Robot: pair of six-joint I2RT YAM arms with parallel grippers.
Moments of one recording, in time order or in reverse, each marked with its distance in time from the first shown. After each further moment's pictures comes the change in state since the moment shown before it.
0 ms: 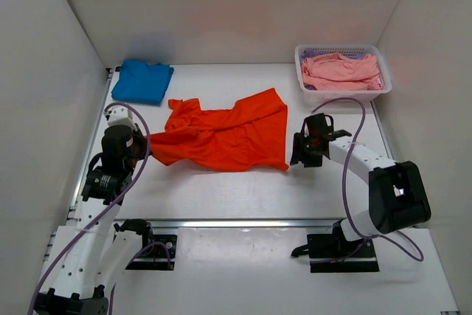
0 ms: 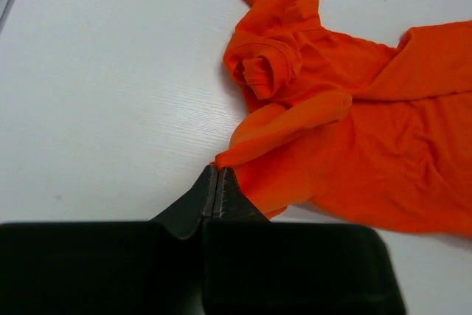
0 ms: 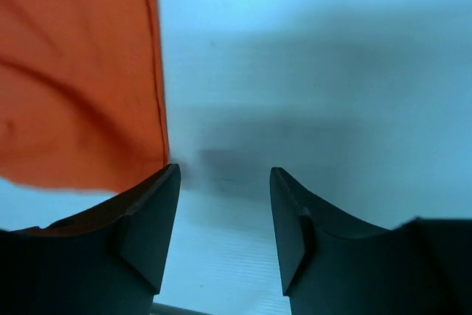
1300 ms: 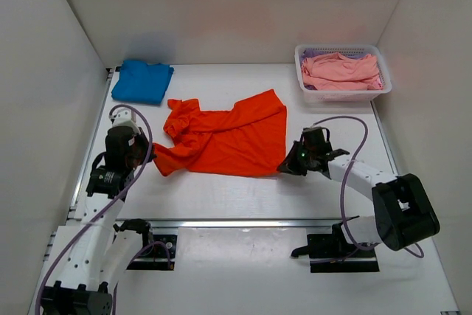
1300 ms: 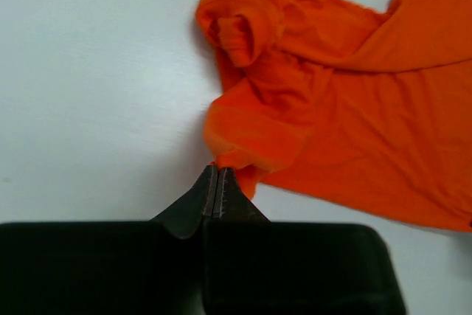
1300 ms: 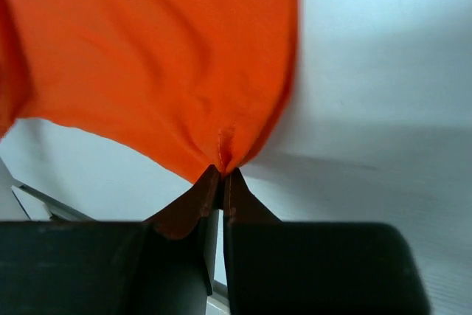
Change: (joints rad) left arm 0.046 0.006 -0.070 0.003 0.117 -0.042; right arm 0.067 -0.110 -0.269 0.332 -0.220 0.433
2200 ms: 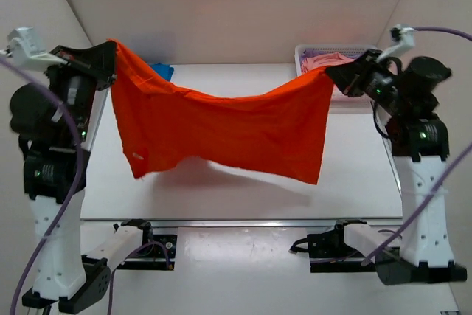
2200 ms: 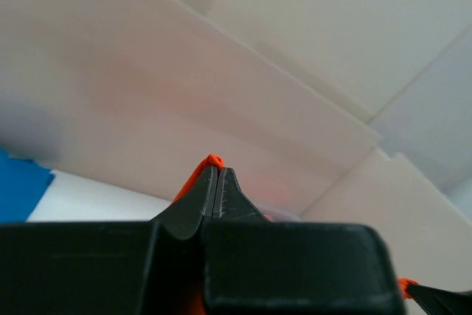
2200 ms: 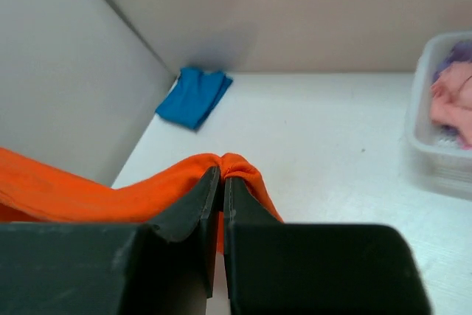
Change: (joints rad) left arm -0.051 0.239 0.987 0.119 0.000 -0.240; right arm -0.348 -0.289 0.986 -0.392 -0.197 -0.362
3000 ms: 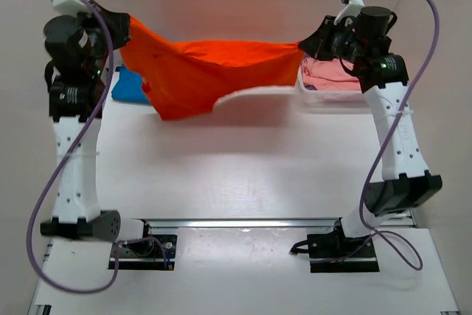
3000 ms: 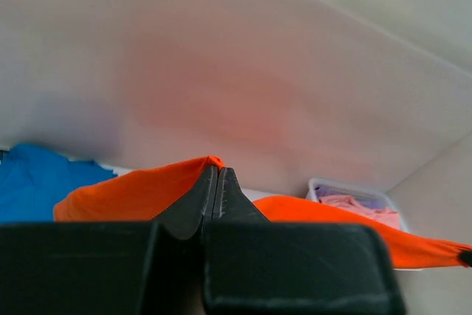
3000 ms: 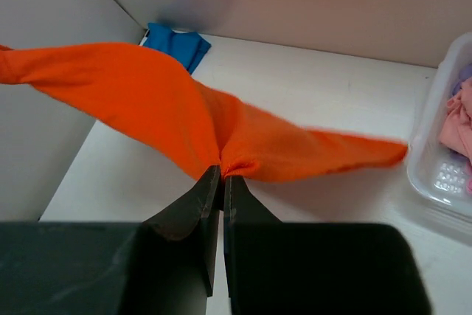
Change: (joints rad) left arm 0.148 0.454 0.208 0.010 0.159 0.173; right arm 0.137 0.570 0.433 -0.087 0.032 -0.145
